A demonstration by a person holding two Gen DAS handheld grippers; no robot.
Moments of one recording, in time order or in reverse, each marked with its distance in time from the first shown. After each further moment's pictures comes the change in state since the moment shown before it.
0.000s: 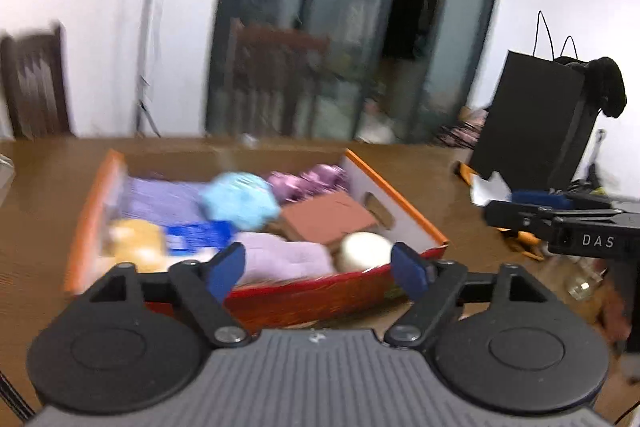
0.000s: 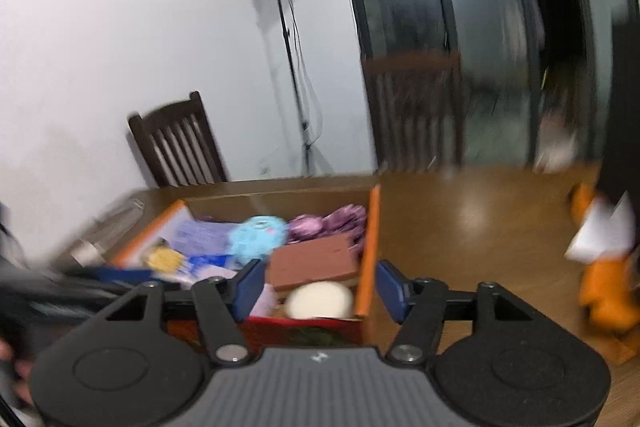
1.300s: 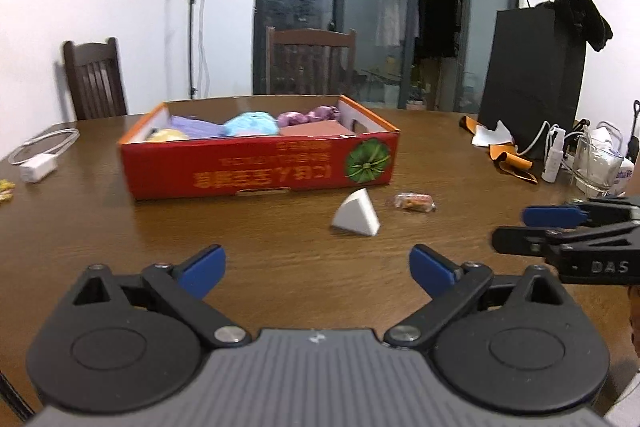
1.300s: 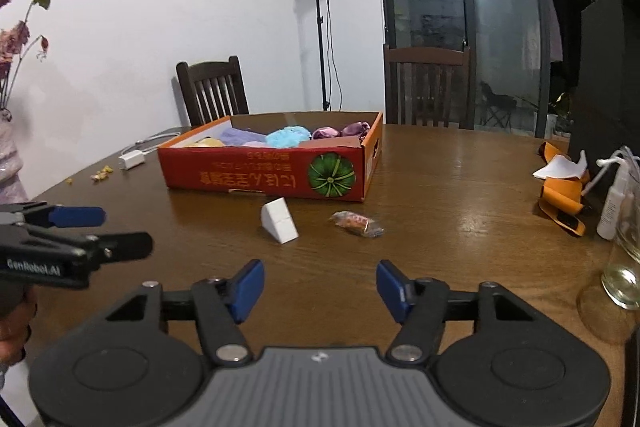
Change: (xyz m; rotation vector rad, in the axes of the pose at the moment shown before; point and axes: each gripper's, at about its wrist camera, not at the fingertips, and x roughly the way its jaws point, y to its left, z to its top) left arm -0.066 -0.103 -0.123 0.040 -0.014 0.164; right arm -0.101 -0.009 -0.131 -0.029 0.050 0.118
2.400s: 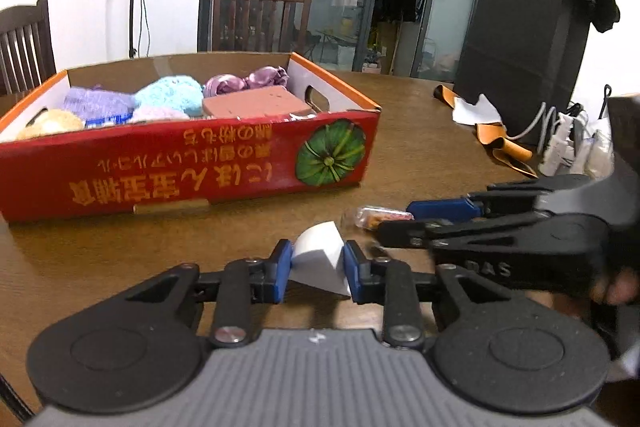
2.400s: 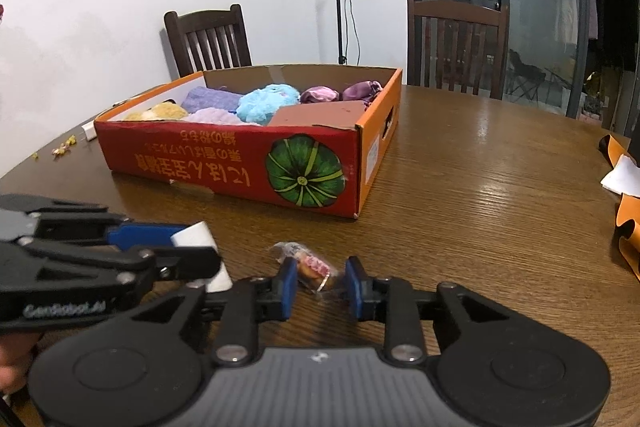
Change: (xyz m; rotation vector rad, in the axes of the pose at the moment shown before) left arm 0.117 -0.007 0.030 -0.013 0.134 -0.171; right arm 0.137 -0.036 0.040 -0.029 0.149 0.055
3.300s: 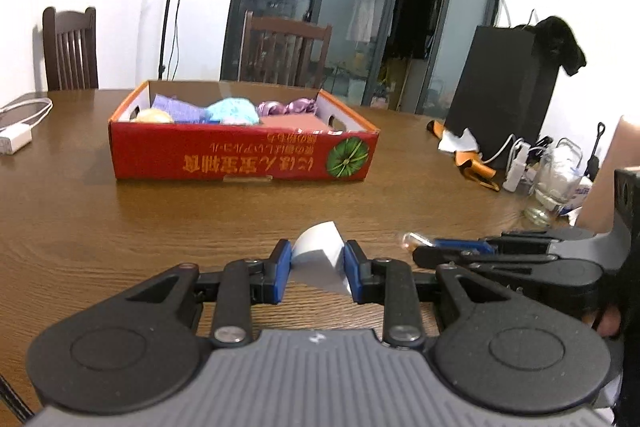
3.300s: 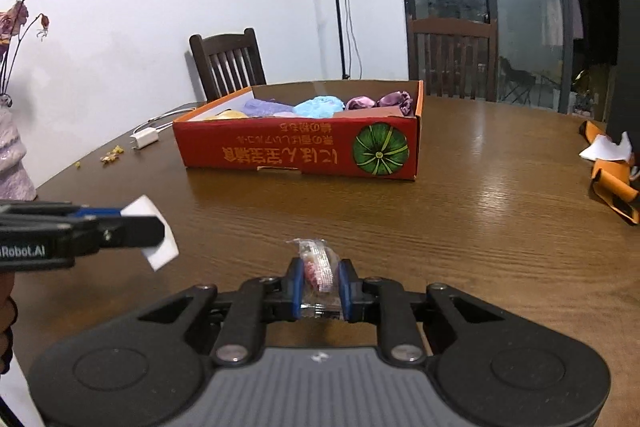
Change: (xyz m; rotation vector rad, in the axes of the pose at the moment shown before) left arm -0.147 0.018 -0.049 -0.060 -0.117 0.017; right arm -0.095 0.082 -0.056 0.046 -0.081 -0.018
